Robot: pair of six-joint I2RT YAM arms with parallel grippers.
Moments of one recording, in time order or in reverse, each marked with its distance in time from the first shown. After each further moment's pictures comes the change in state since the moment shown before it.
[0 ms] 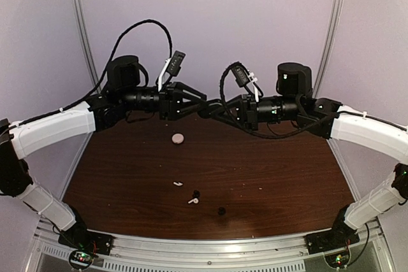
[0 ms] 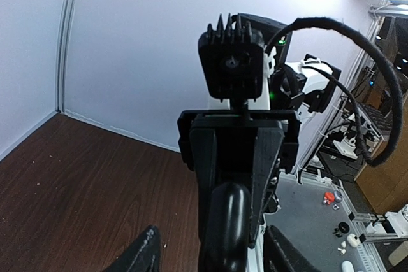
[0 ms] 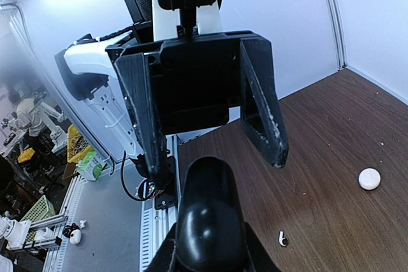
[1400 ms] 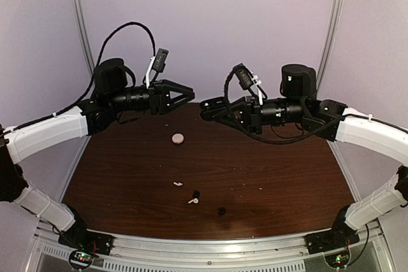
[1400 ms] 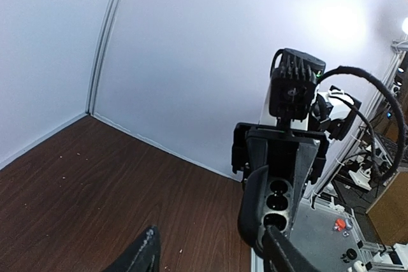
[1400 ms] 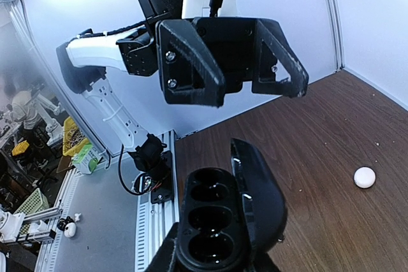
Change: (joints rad) left arm 0.074 -0.059 -0.091 0.100 -0.064 -0.107; right arm 0.010 -0.039 -0.023 -0.033 0.016 -0.044
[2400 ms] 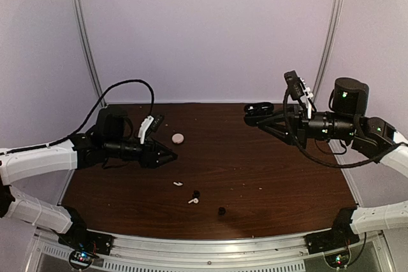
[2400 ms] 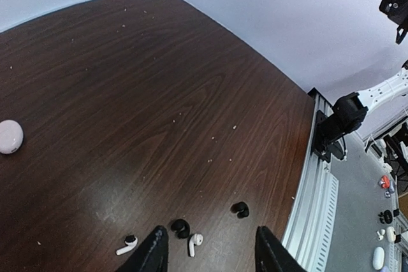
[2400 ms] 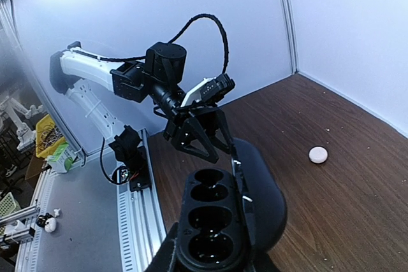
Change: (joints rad) left arm -0.016 -0.216 -0.417 -0.285 -0.244 0.141; right arm -0.037 -0.407 -0.185 -0.204 0.150 -0.058
